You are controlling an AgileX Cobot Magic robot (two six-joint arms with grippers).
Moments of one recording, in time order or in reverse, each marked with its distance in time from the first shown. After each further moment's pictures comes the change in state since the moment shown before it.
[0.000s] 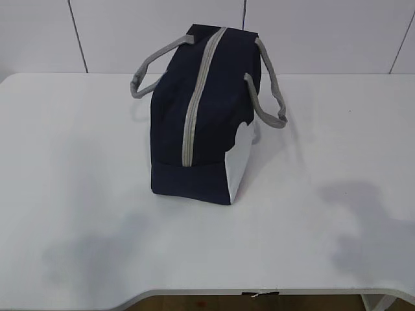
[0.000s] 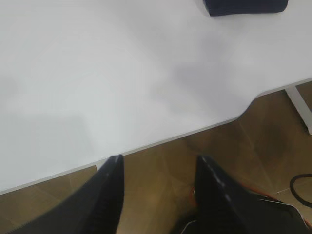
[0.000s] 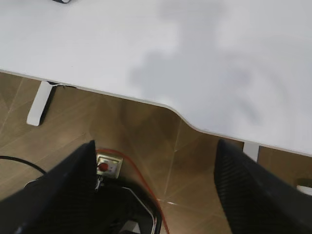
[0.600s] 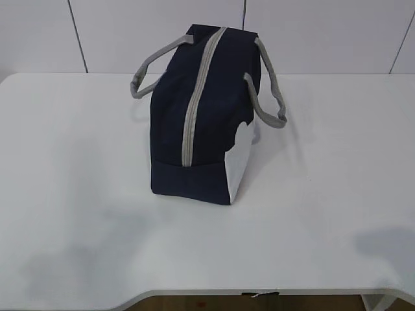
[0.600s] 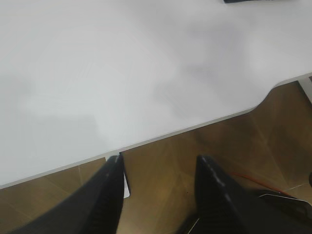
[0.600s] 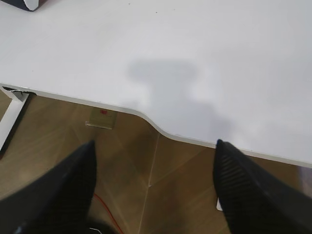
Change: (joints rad) left arm 0.000 -0.058 0.074 0.045 -0.025 0.000; right arm 0.000 -0.348 0.247 -0.104 -0.092 0.000
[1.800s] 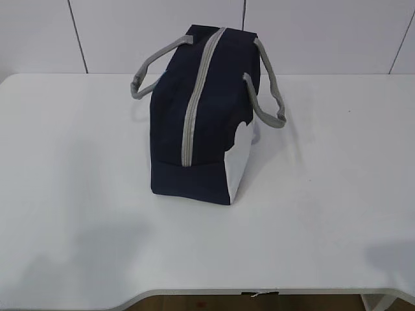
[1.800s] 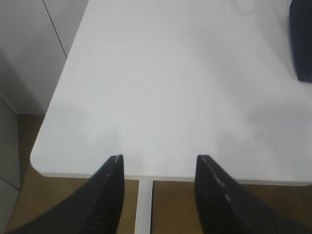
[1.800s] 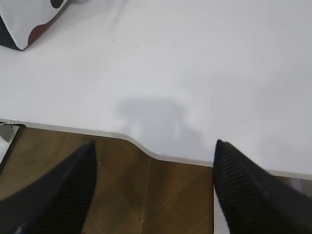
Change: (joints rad) left arm 0.345 -0.240 0.000 0.002 0.006 0.000; right arm -0.074 -0.141 0.000 -0.007 -0.002 0.000
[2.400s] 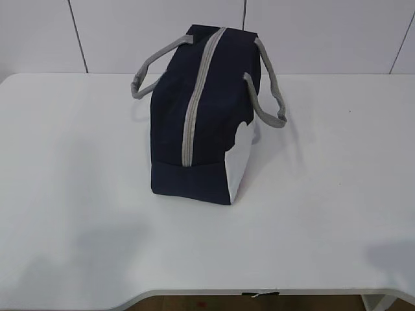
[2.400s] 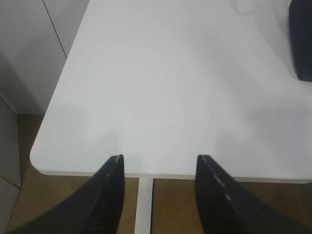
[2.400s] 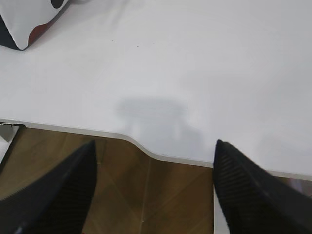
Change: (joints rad) left arm 0.002 -0.026 0.000 0.000 0.010 0.000; right arm 0.000 -0.002 0.000 0.000 0.000 0.000
